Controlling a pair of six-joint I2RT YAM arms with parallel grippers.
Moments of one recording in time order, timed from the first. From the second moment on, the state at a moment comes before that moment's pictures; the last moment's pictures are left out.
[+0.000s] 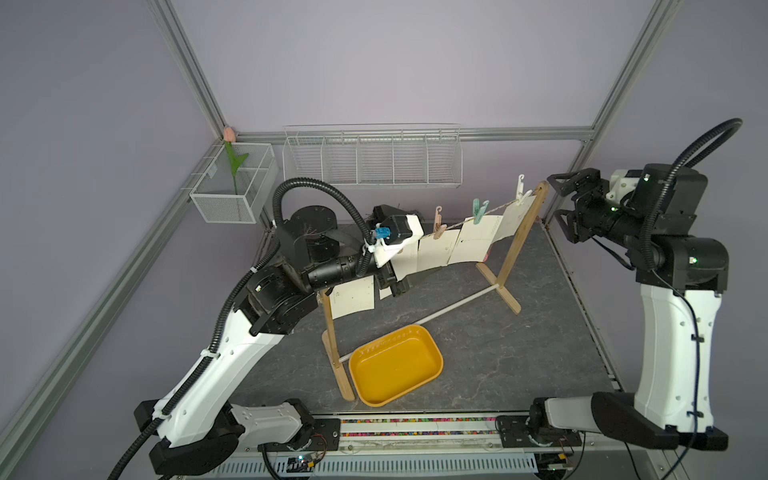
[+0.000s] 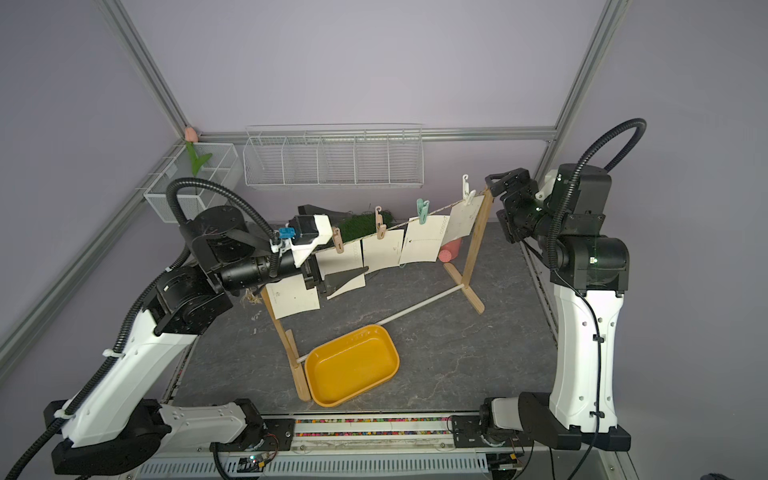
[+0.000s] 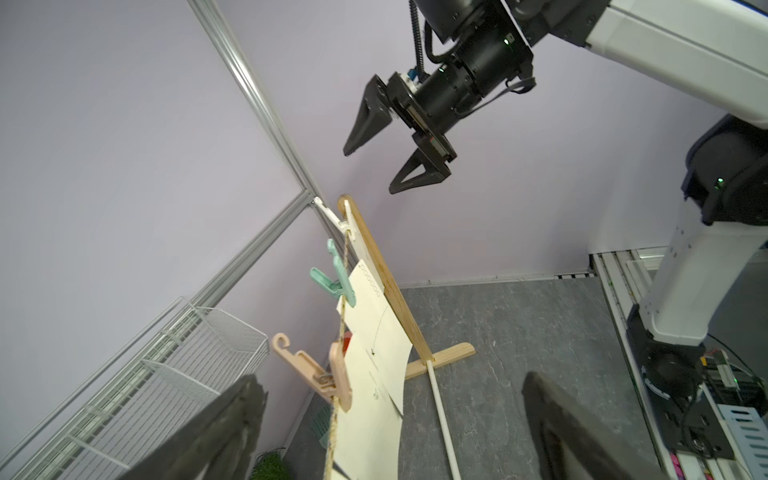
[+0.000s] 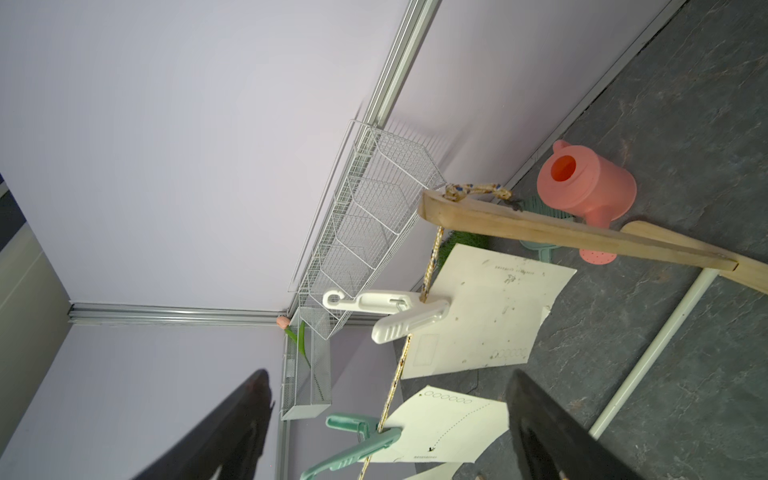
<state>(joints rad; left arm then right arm) -0.90 1.24 1.74 -0.57 0.39 0.47 -0.01 1.37 2.12 -1.08 -0.33 1.10</state>
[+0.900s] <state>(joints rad) -1.08 1.79 1.73 -0.14 0.22 0.27 -0.03 1.61 2.40 -1.23 -0.48 1.17</state>
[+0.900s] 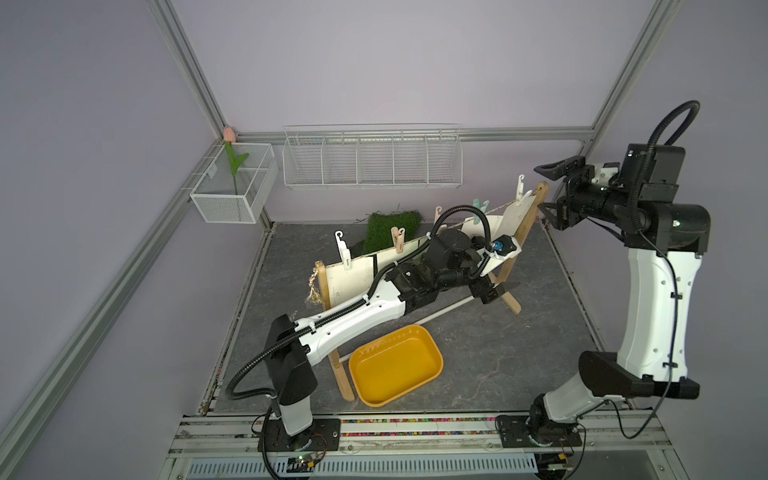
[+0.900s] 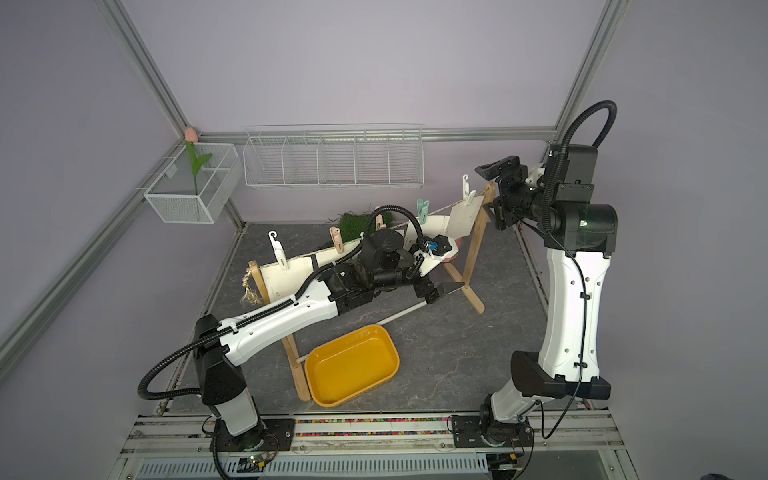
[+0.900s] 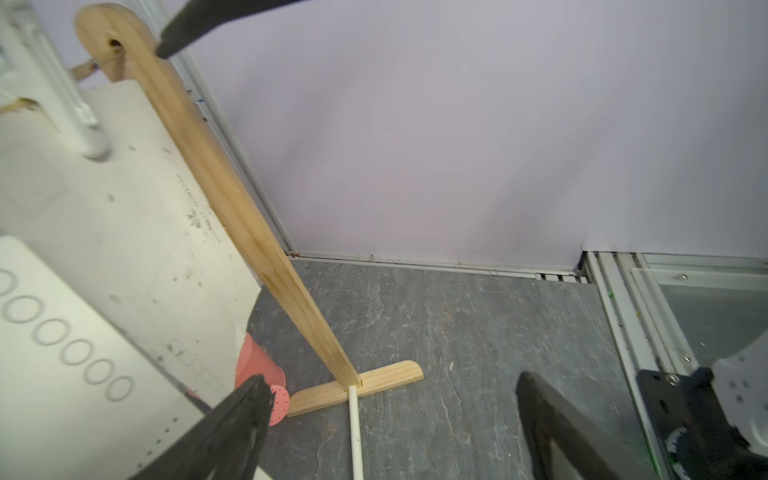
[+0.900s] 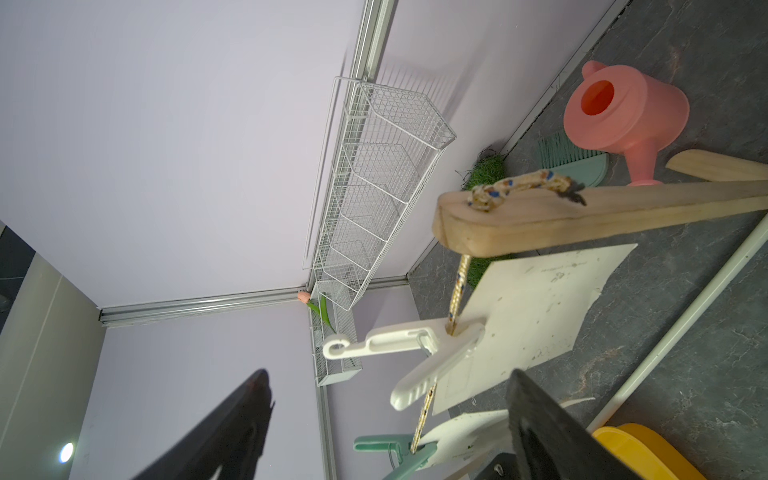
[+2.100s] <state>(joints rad) -1.00 1.94 1.82 0.14 0.02 0.39 -0.02 1.69 2.48 -1.30 -0.56 1.14</state>
